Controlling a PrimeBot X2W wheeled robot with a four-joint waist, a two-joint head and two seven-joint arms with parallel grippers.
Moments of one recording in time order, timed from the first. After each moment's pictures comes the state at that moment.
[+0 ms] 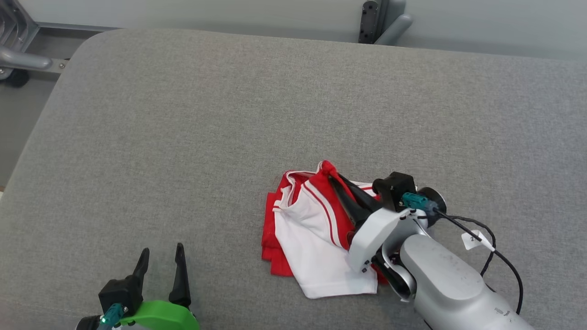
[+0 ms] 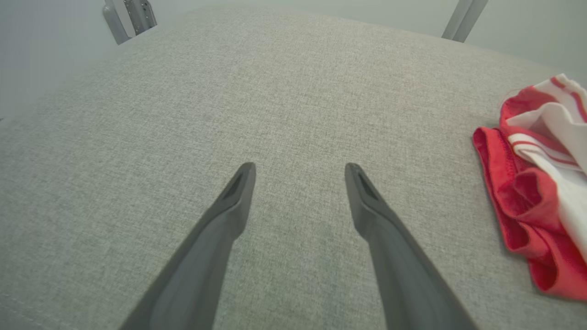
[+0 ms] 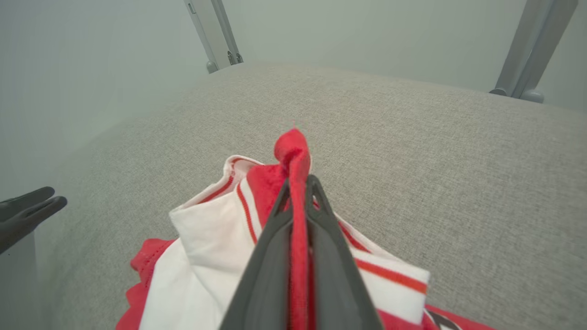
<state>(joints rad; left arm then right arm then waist) -0.05 0.05 -0.07 0.42 -0.25 -0.02 -0.26 -0.55 -0.09 0.62 0.68 0.44 0.13 -0.25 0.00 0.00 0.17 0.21</state>
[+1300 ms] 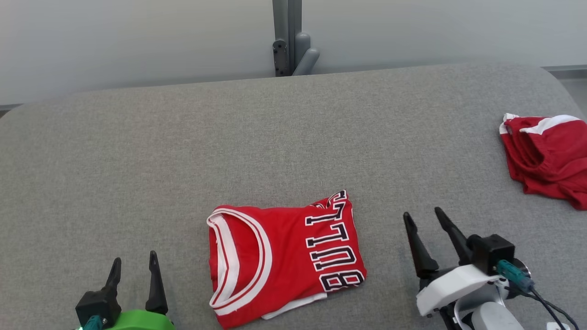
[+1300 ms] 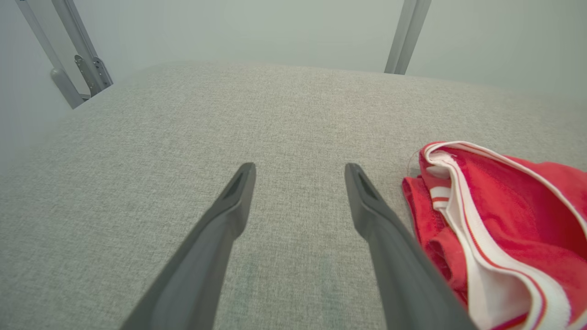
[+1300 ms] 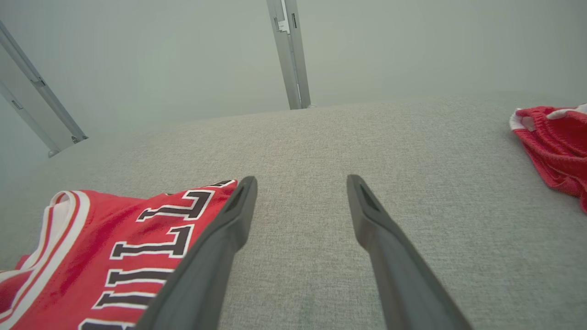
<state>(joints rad) -0.01 0.05 0.03 0.38 -0.19 -0.01 -0.26 -0.11 -0.07 0.17 0.33 0.22 0.13 -0.26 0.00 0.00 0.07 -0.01</state>
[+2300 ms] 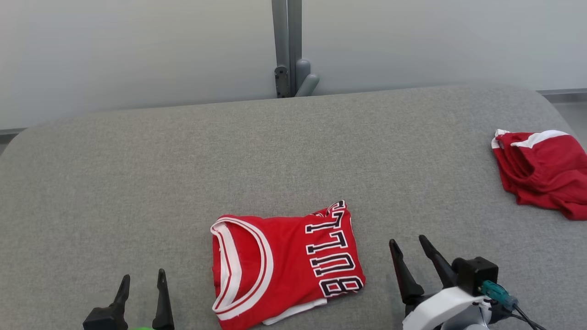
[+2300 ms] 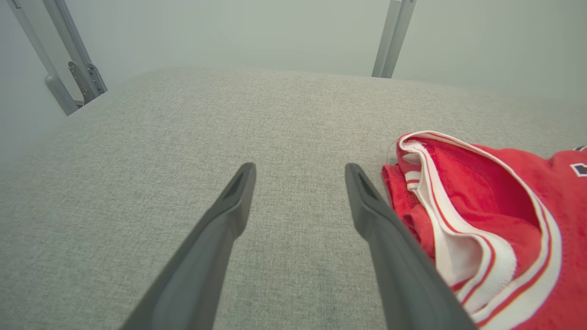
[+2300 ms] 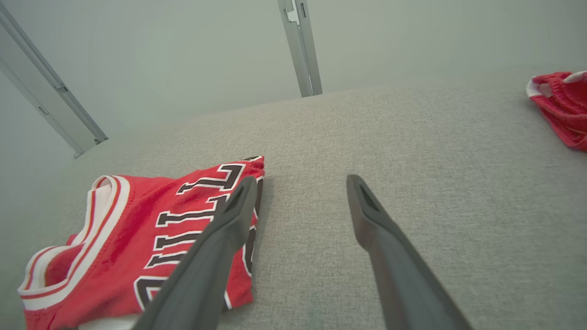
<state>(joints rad) 0.06 0.05 0.03 0.36 -0.18 -0.04 -0.26 -0.03 -0.05 0.17 0.34 0.28 0.13 -0.26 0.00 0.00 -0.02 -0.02</state>
